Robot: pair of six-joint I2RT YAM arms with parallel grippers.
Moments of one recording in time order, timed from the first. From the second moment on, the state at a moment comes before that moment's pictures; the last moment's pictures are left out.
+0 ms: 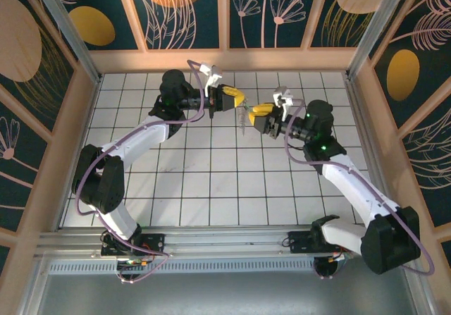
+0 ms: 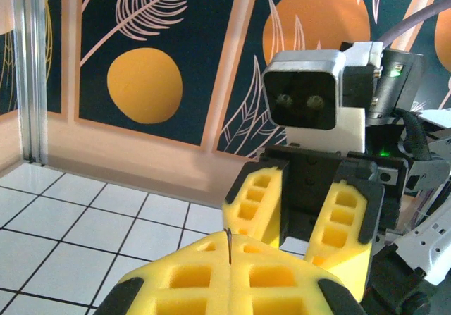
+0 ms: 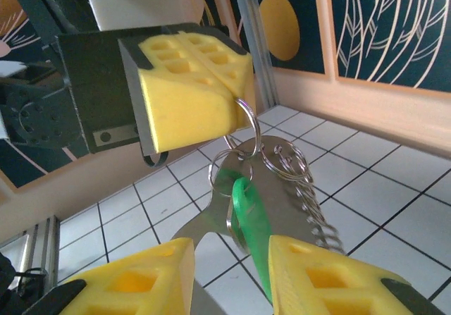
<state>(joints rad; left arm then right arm) -0.50 1.70 1.28 0.54 1.05 -0.35 0.35 1.12 0.80 0.26 -0.75 0.21</state>
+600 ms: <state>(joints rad) -0.50 1.70 1.28 0.57 1.05 -0.38 0.31 1.23 0.81 0.54 -0.81 0.45</state>
